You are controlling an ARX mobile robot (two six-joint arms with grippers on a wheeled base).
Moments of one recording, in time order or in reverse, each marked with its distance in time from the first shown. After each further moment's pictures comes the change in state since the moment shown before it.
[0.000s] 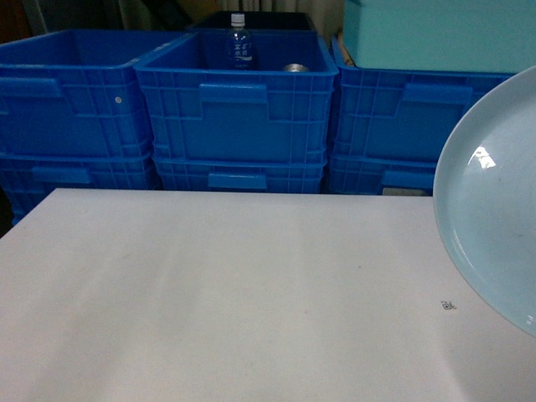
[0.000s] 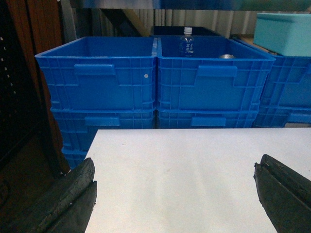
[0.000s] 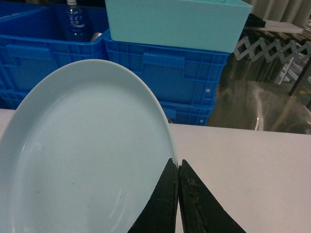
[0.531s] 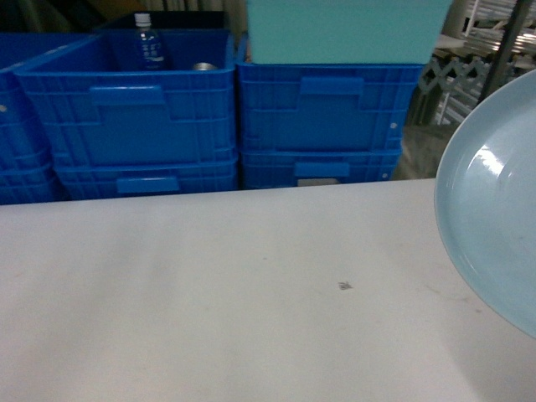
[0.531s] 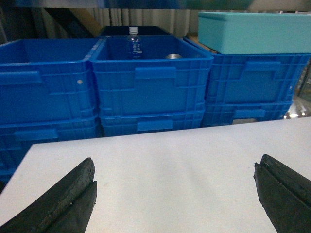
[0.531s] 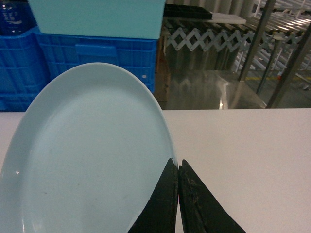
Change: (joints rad) left arm 0.000 0.000 0.000 0.000 -0.002 0.000; right arm 0.000 0.000 0.000 0.000 -0.002 0.000
